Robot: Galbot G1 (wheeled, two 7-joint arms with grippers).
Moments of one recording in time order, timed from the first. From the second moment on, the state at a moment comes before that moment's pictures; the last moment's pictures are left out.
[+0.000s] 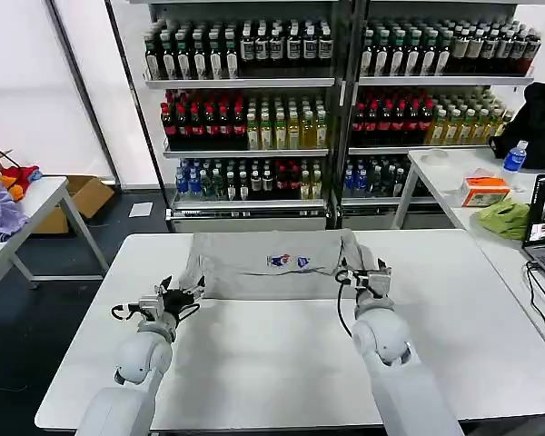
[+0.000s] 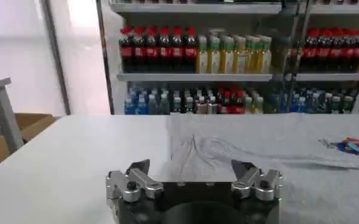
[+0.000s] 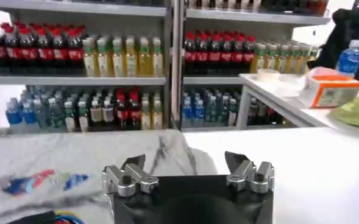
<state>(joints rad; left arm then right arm) 0.99 -1.29 -0.40 -1.59 -0.32 0.41 -0.10 -0.97 1.34 0.32 1.74 0.31 -0.57 0.40</state>
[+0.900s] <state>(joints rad) 0.99 -1.29 -0.39 -1.54 -0.30 0.44 -0.11 -1.02 1.35 0.34 1.68 0.35 -0.58 0.40</state>
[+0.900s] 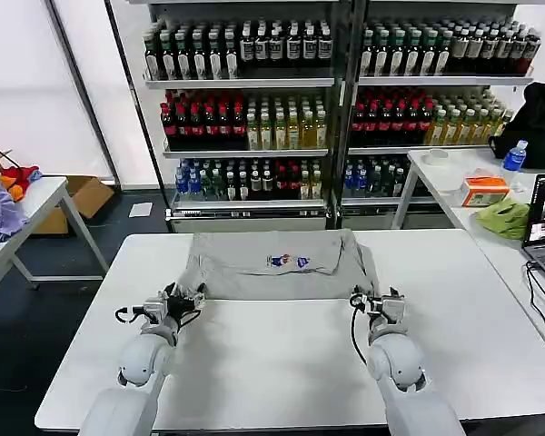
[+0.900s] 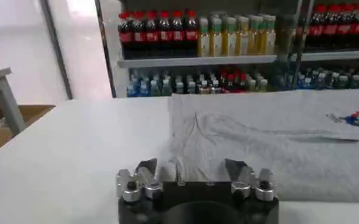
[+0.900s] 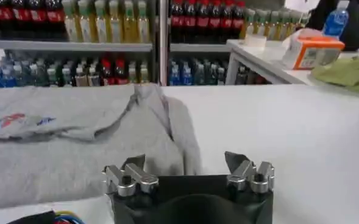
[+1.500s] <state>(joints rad) 1.03 -1.28 -0.39 -1.57 -0.26 0.45 -0.10 -1.08 1.34 0.37 1.69 0.37 -0.57 0.40</state>
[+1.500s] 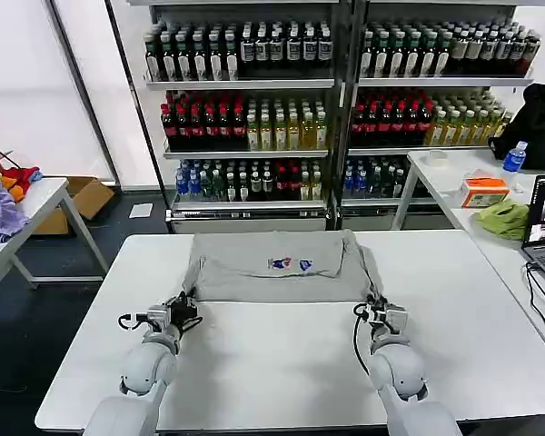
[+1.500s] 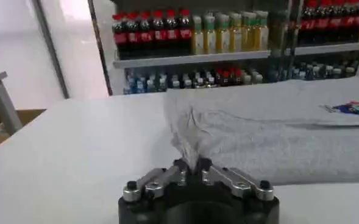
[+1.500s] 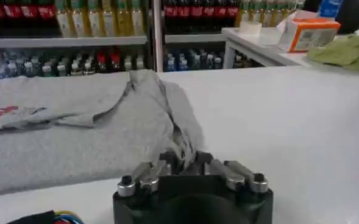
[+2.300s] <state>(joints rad) 1.27 -1.28 -0.46 -1.86 -0.22 0.44 -0.12 -1.29 1.28 0.37 2.06 0.29 -0.58 0.44</state>
